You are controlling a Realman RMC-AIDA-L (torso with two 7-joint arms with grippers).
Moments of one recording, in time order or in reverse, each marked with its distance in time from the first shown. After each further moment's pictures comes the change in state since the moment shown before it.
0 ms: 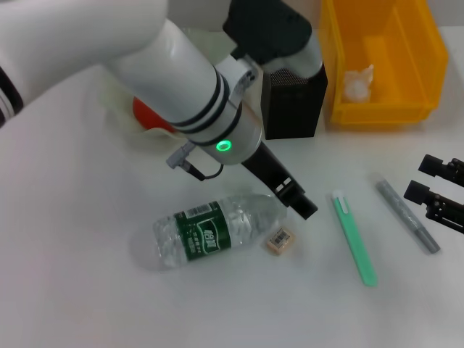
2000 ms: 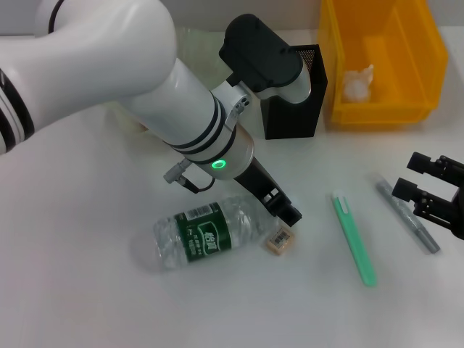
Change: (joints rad) left arm -0.009 0.000 0.111 -0.111 0.000 -0.126 0.002; right arm 0.028 0.000 0.000 0.043 -0.010 0.023 -0.029
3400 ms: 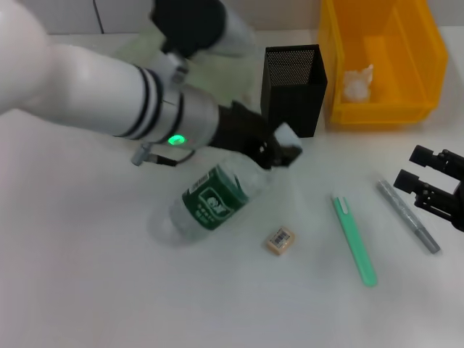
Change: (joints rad) left arm 0.314 0.005 -0.177 0.326 -0.050 -0.062 0.236; right arm 0.007 0.002 0.017 0.010 0.008 0.014 0.000
